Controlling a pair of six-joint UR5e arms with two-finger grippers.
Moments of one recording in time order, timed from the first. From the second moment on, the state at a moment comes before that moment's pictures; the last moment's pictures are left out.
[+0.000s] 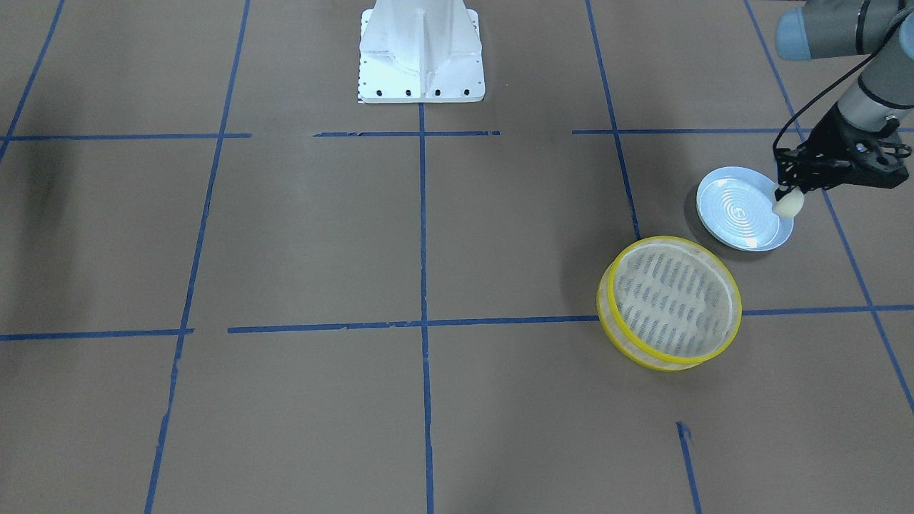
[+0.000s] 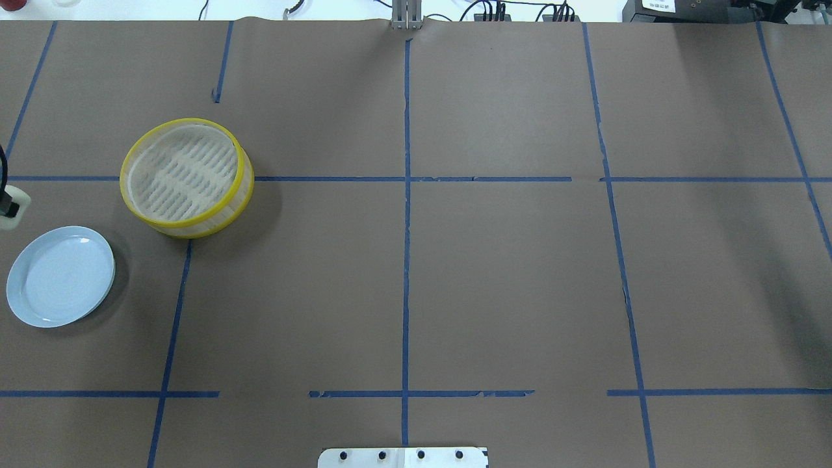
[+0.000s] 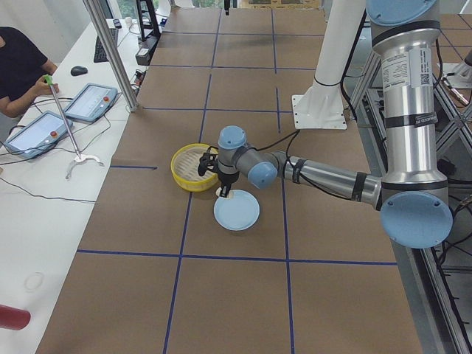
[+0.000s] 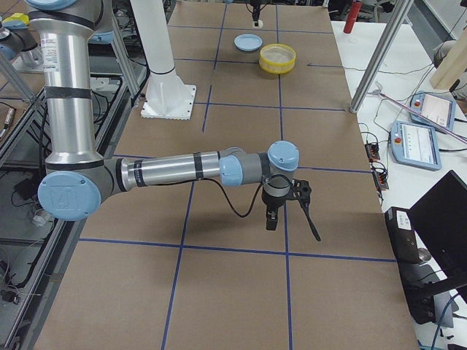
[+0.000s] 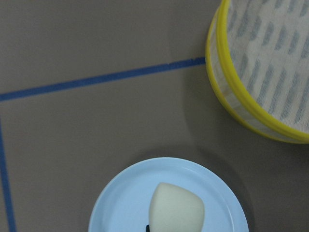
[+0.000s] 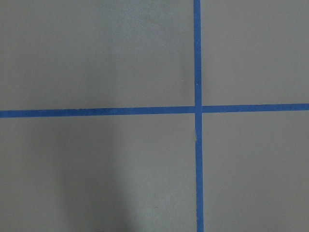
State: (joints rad) left arm -1.15 -1.50 -1.94 -1.78 -2.16 -0.45; right arm 1.41 -1.55 1.69 -1.57 2.26 0.25
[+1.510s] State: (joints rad) left arm -0.97 -2.02 -1.61 -1.56 -2.16 -0.66; right arm 1.41 -1.55 1.69 -1.57 2.26 0.25
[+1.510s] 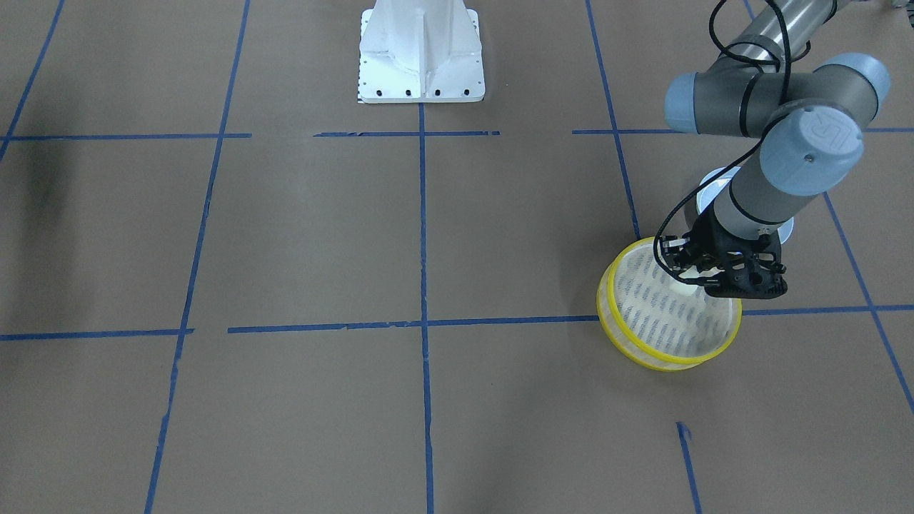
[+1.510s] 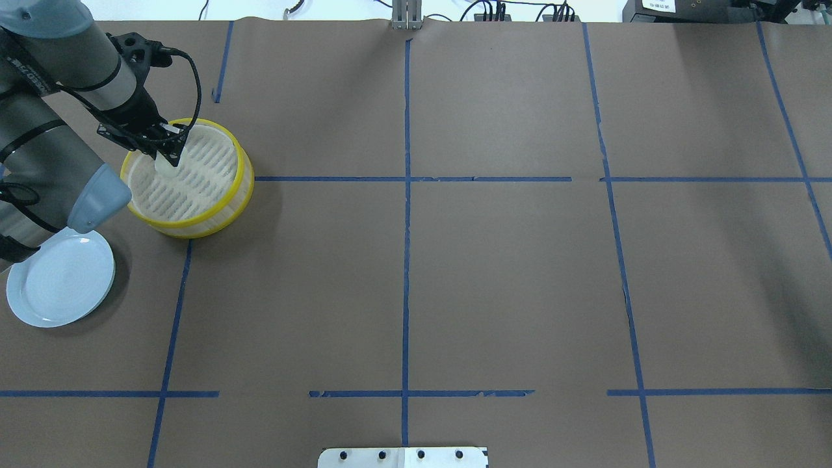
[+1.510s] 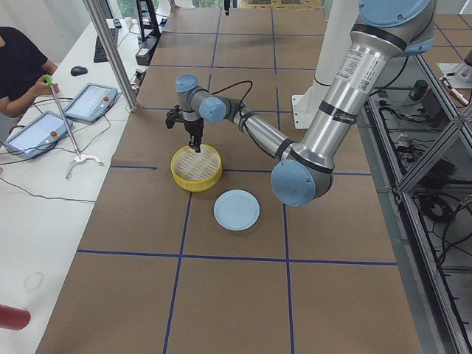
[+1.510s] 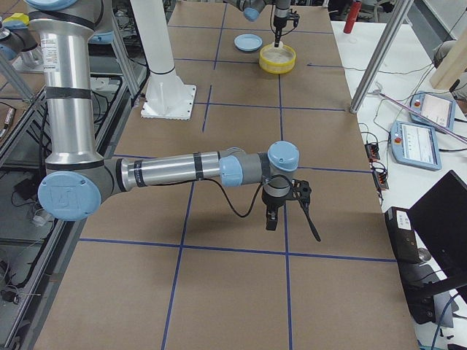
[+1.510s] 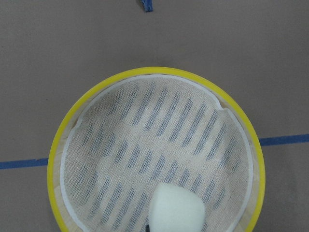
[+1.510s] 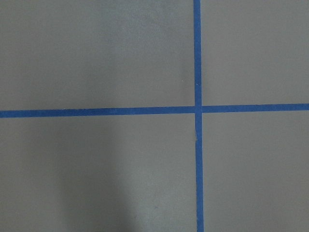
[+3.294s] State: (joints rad) left arm -0.91 -2.01 -1.55 -1.72 -2.11 -0.72; right arm 1.41 -1.55 1.69 -1.57 2.26 0.25
